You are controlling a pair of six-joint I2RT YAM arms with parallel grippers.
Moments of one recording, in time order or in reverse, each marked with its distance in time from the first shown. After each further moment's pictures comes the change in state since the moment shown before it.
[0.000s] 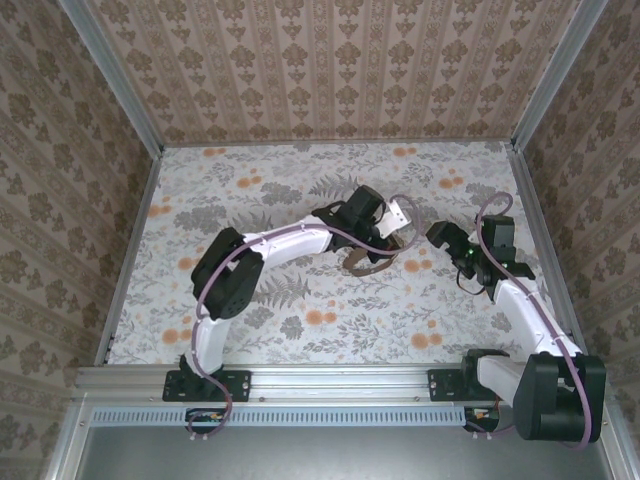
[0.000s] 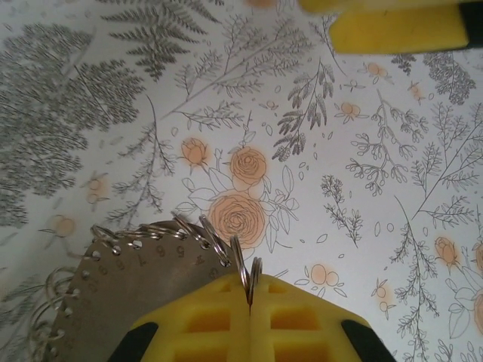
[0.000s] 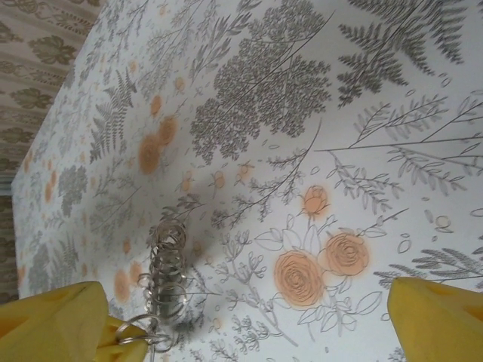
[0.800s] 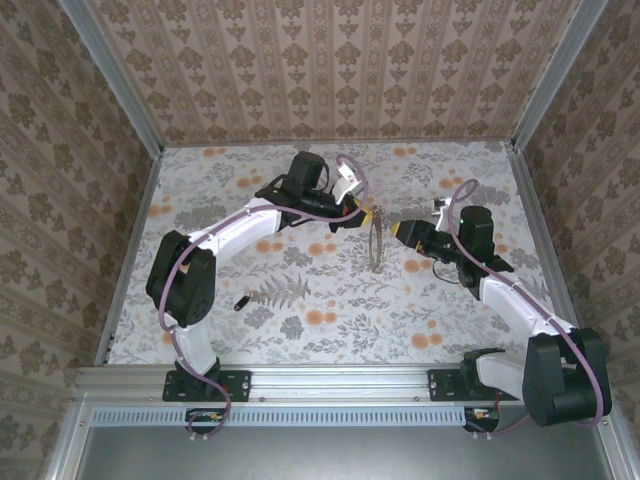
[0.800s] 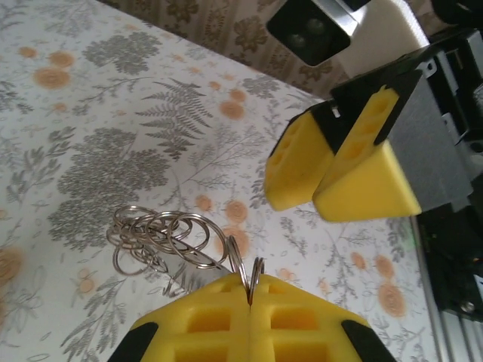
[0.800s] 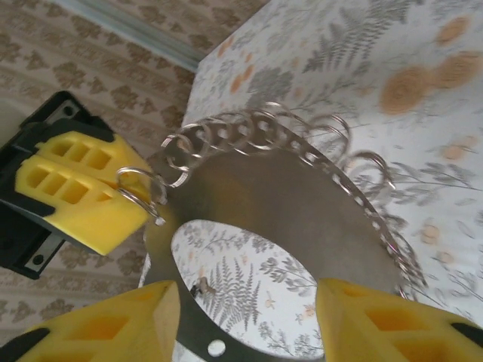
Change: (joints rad) left arm 0.246 -0.211 -0.122 0.077 0.408 -0.012; right arm 0.194 0.104 -0.013 0.445 -0.376 -0.006
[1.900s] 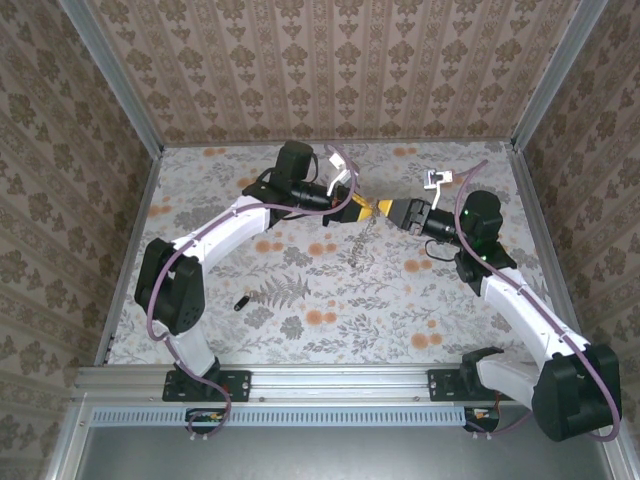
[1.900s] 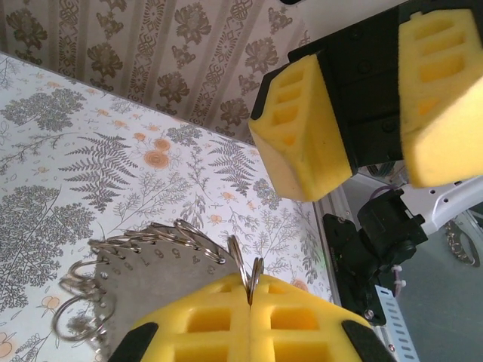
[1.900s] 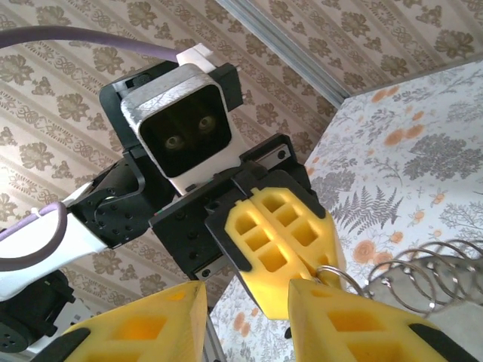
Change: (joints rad) left arm 0.028 -0.073 0.006 0.047 0.219 -0.098; right arm 0.115 -0.077 0.145 0.199 -0.089 0.145
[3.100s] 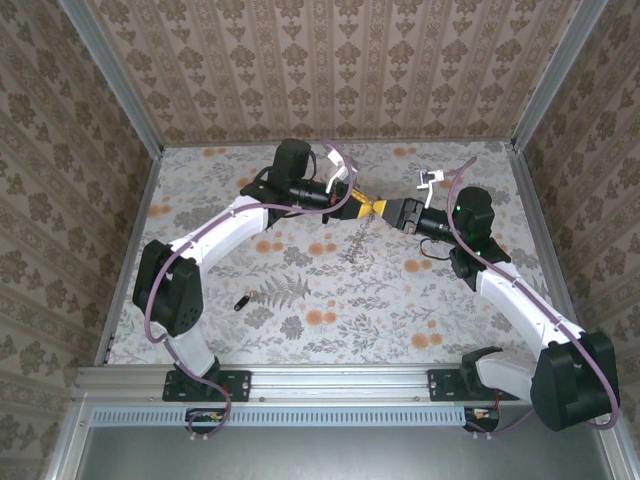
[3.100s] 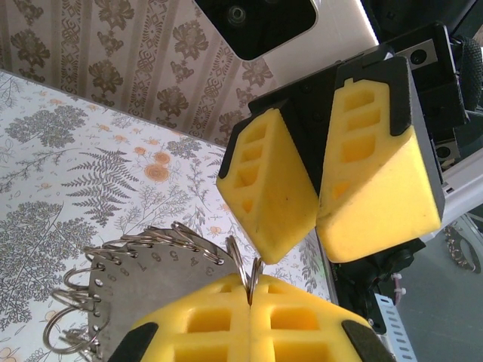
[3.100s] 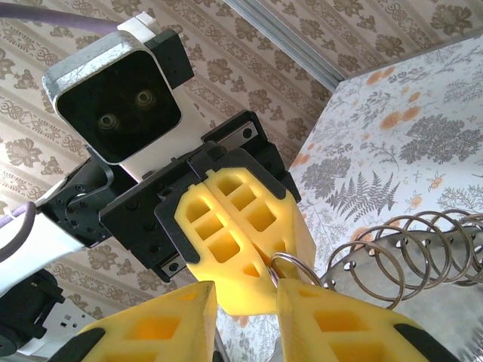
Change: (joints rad) left arm 0.001 -0.014 0.002 0.038 0.006 -0.027; right arm 0.021 0.056 0.019 -0.023 0.004 -0.012
